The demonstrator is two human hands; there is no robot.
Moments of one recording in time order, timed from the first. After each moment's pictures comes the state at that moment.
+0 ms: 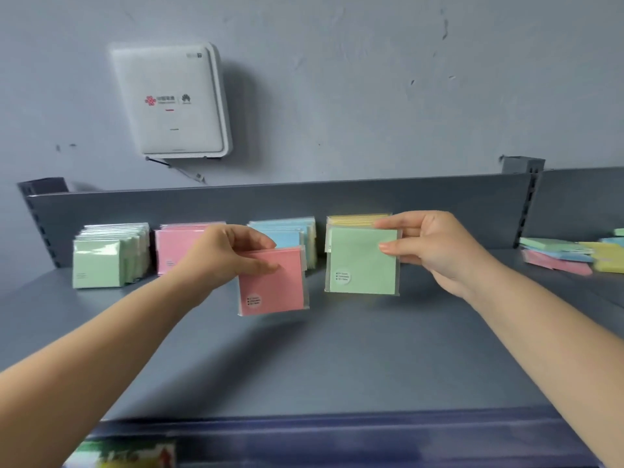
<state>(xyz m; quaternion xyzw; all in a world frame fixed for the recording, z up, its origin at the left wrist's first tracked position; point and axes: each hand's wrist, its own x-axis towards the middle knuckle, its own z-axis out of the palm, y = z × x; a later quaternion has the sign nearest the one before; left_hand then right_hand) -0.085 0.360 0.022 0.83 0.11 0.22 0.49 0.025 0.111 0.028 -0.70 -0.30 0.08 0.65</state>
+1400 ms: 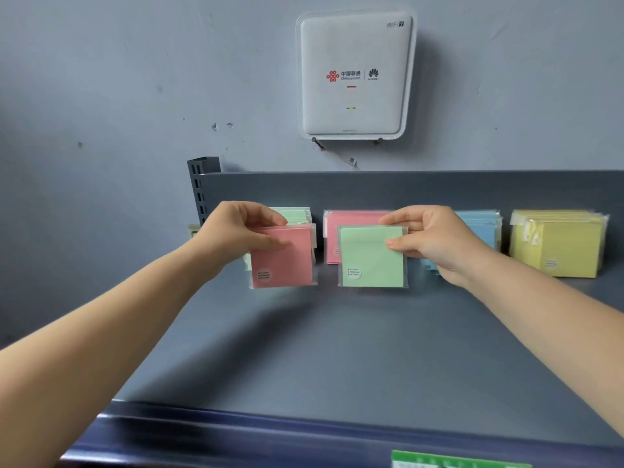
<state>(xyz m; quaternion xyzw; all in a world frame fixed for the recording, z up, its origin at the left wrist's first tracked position) -0.194 0.600 0.029 0.83 0.12 0.26 0.48 -0.057 0.376 0.019 -0.73 -0.31 0.08 0.60</state>
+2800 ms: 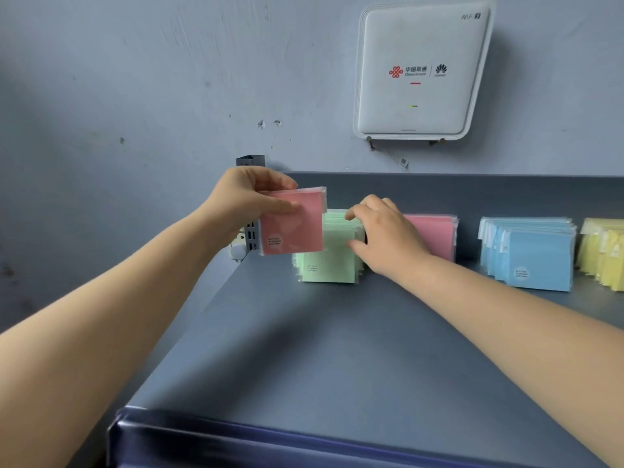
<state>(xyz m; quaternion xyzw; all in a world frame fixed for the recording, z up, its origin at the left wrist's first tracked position) -0.210 0.674 0.057 0.80 0.10 0.30 0.51 -0.083 0.510 0.008 -0.85 -0.44 -0.22 0.19</state>
